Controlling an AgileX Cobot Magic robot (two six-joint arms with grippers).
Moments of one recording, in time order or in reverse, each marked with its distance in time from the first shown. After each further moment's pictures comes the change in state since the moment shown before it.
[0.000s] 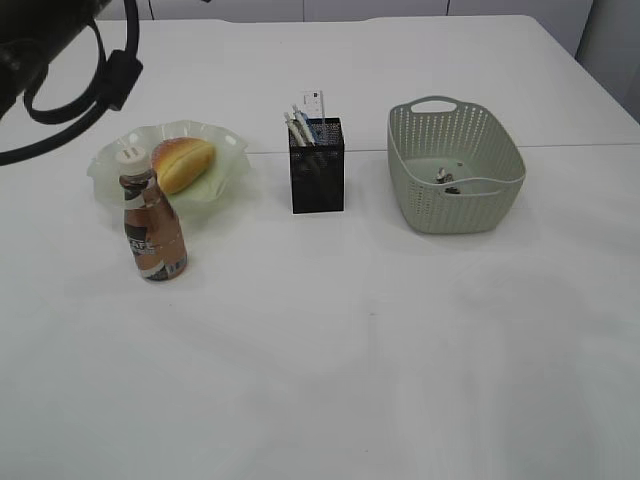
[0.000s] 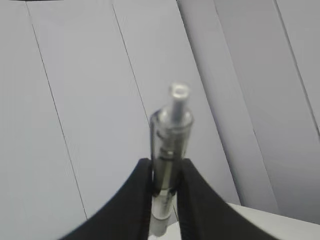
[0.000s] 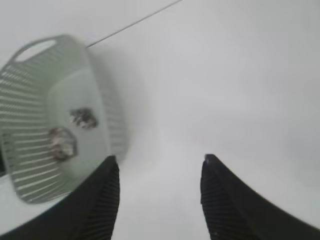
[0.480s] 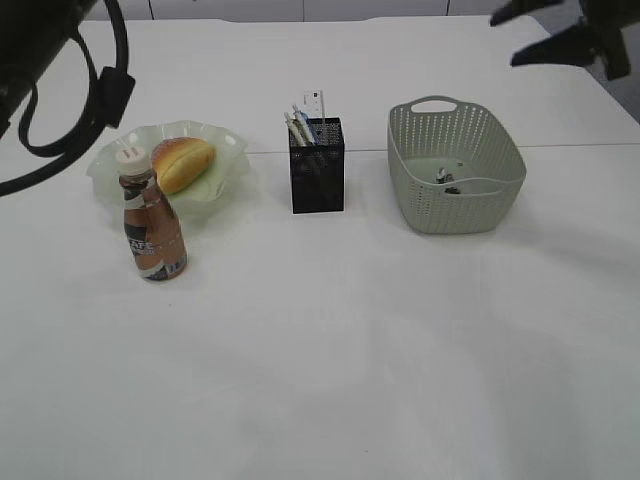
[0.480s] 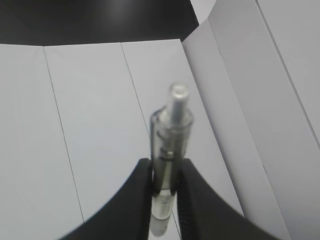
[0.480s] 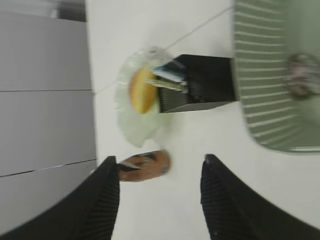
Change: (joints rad) left arm 0.000 0.000 0.059 0.031 -0.206 0.009; right arm 0.079 0.081 0.141 0.788 -0.040 -0.214
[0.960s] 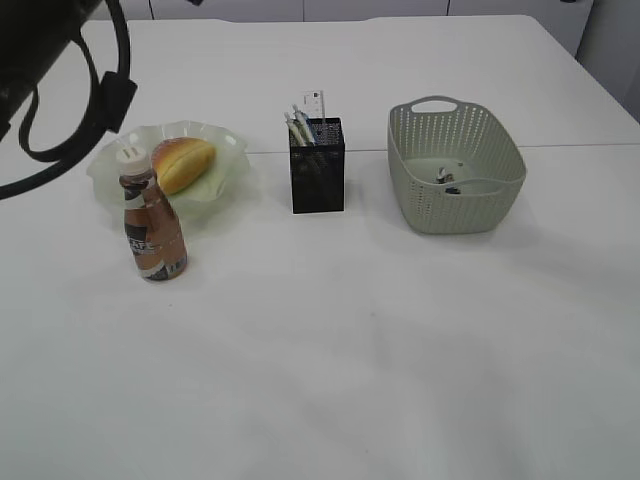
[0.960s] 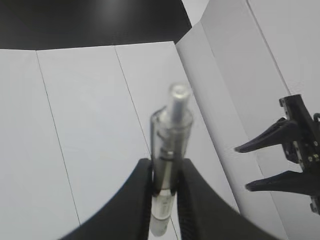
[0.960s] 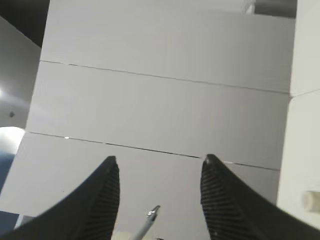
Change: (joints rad) left arm 0.000 0.000 0.000 0.028 0.000 0.001; right arm 0.136 0.000 0.000 0.703 -0.008 -0.226
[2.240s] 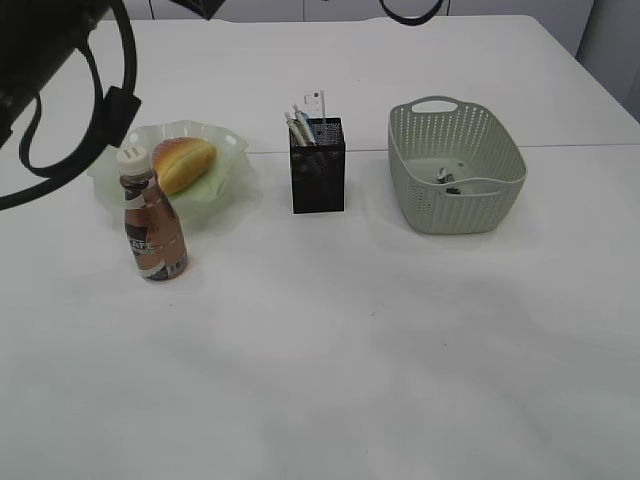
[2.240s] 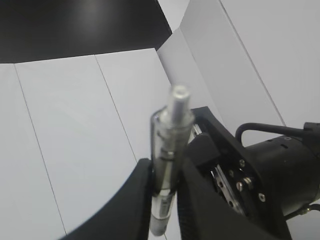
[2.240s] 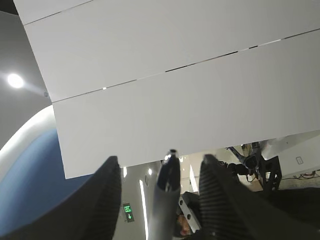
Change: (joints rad) left arm 0.000 0.000 0.000 0.082 0.002 0.000; right arm 0.336 0.000 0.000 0.028 -0.067 0.387
